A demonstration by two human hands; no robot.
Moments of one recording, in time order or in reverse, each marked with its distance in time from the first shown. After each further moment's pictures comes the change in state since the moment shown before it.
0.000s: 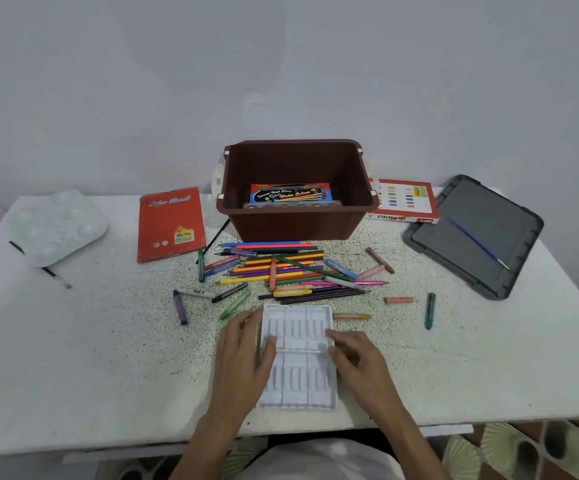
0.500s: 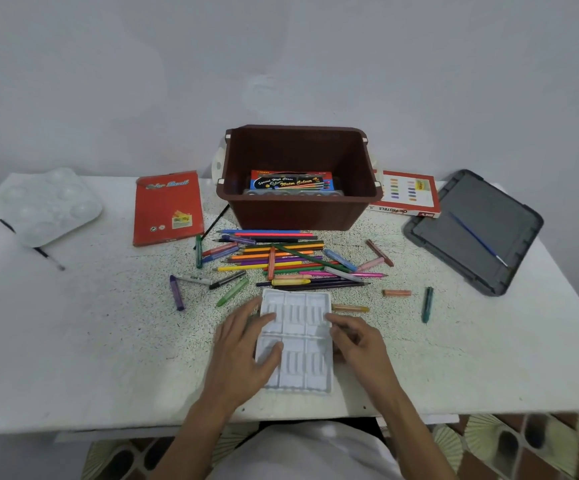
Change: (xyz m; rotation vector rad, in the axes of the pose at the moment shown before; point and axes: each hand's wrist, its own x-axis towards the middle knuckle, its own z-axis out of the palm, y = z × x) left_hand -0.005 -0.013 0.004 0.032 -0.094 0.098; right_hand 0.014 0.002 -0.003 0.094 0.016 0.087
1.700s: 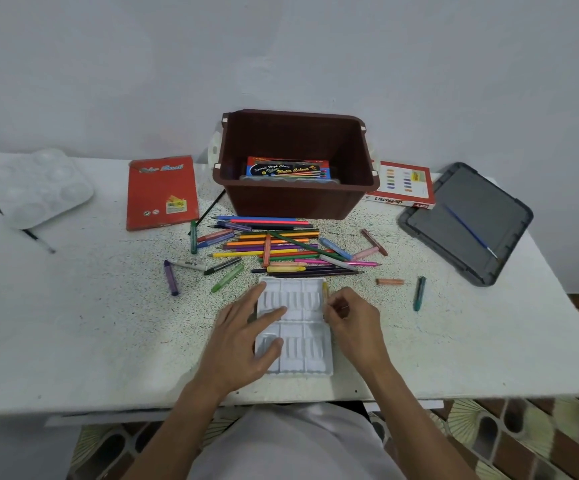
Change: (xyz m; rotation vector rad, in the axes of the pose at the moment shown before) left_hand 0.000 0.001 -0.003 0.031 -0.119 0.138; right_hand 0.008 -0.024 0.000 -0.378 0.116 -0.154
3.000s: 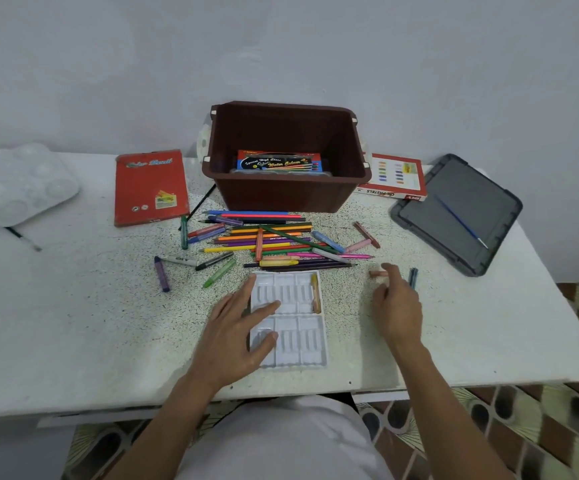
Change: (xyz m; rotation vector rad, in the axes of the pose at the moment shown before) left_hand 0.000 -0.003 0.000 0.017 -0.023 0.001; right_hand 0.032 0.055 -0.041 -0.327 0.276 0.053
